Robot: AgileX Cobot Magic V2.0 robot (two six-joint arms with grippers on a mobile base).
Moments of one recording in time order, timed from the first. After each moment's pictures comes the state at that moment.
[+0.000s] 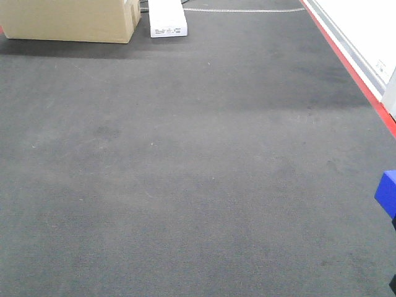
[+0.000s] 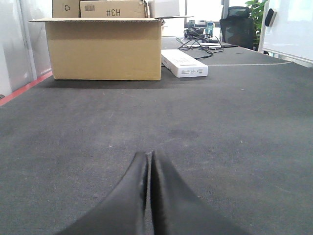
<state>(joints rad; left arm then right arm) 0.00 -0.02 0.03 0.03 0.09 -0.04 -0.01 0.25 -0.20 0.38 0.23 -0.44</state>
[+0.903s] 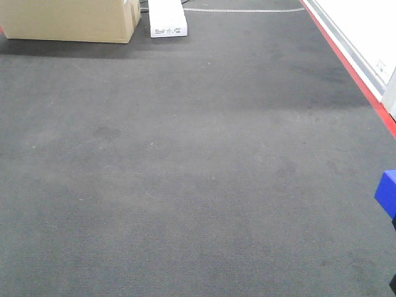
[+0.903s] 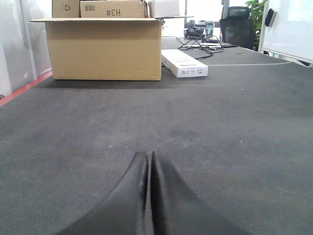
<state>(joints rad) 0.00 -0.02 0.03 0.03 0.09 -0.04 -0.01 0.25 -0.20 0.38 0.23 -0.44</state>
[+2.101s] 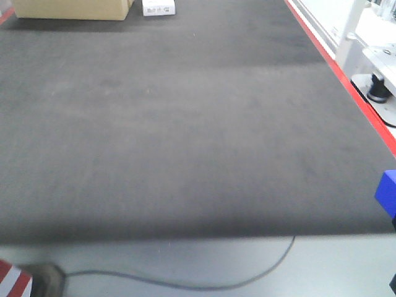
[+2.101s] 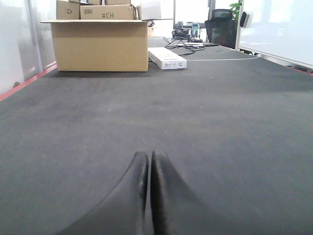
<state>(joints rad) 0.00 -0.02 0.03 0.03 0.09 -0.04 -0.01 0.25 -0.20 0.38 0.23 -0.44</state>
